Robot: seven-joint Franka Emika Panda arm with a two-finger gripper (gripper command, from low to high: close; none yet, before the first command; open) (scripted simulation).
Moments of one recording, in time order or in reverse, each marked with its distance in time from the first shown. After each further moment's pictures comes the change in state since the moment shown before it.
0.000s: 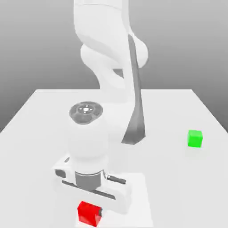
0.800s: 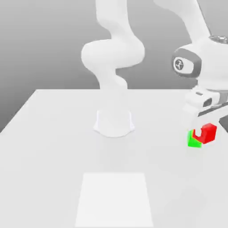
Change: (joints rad) arm 0.701 -0.498 0.476 -0.349 0.249 -0.132 -0.111
